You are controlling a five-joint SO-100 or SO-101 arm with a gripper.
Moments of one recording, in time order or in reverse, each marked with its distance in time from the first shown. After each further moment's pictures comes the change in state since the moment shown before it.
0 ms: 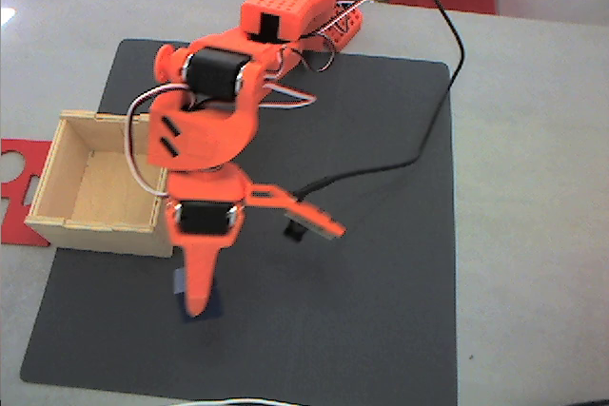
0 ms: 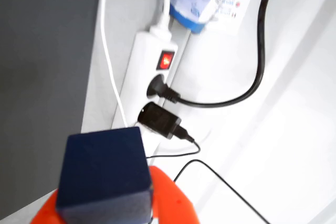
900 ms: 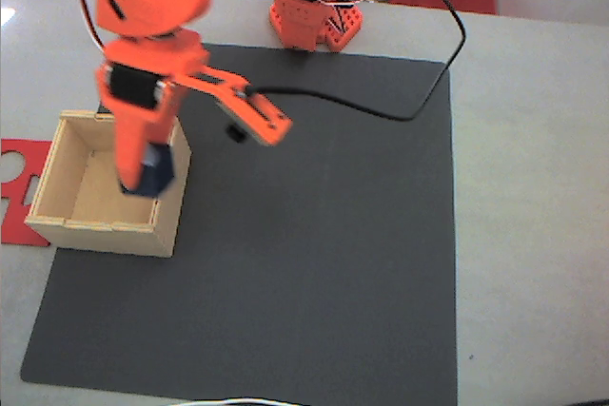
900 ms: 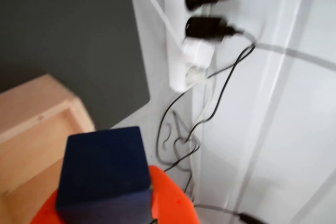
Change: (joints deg) arm 13.4 34.5 33.8 11.4 14.9
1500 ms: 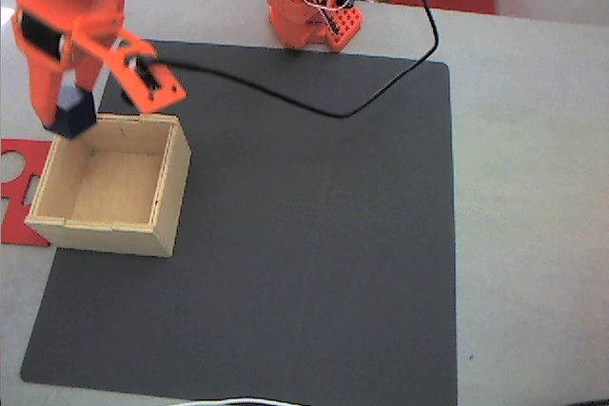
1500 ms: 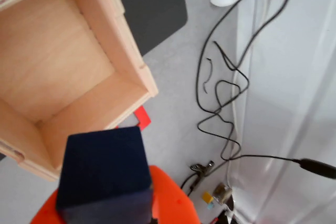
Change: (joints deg) arm 16.4 -2.9 3.0 0.1 -6.1
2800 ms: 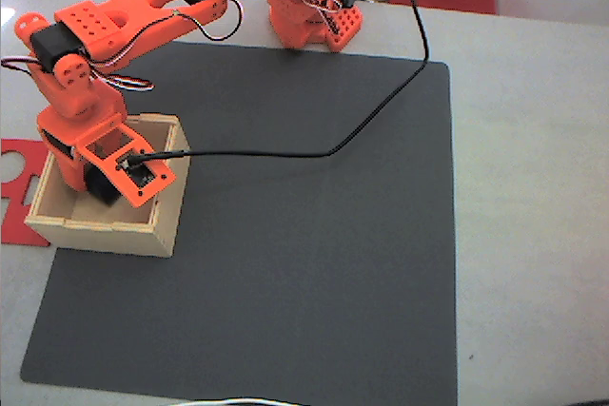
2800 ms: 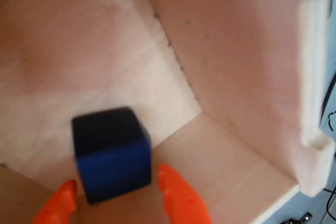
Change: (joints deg) arm 1.5 -23.8 0.0 -8.3 4.0
